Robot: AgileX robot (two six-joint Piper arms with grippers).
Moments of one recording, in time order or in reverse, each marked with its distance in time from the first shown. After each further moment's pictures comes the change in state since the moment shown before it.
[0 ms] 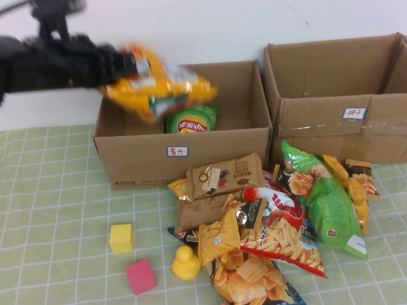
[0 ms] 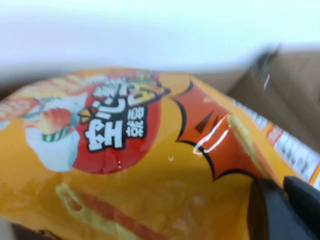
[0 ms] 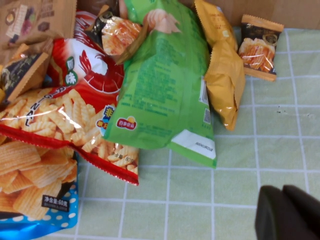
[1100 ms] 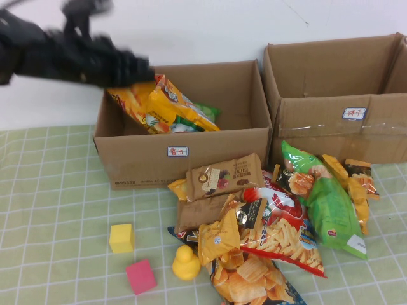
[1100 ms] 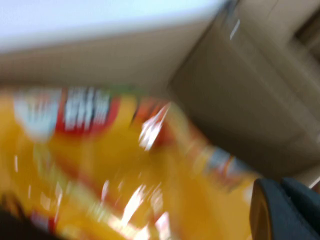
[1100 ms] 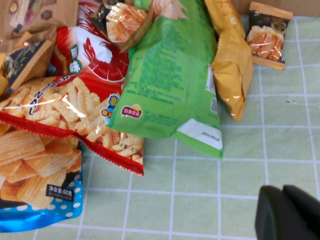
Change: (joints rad) right arm 0.000 0.000 0.023 0.029 0.001 -0.026; left arm -0.018 0.112 -0.190 0.205 0.220 -0.154
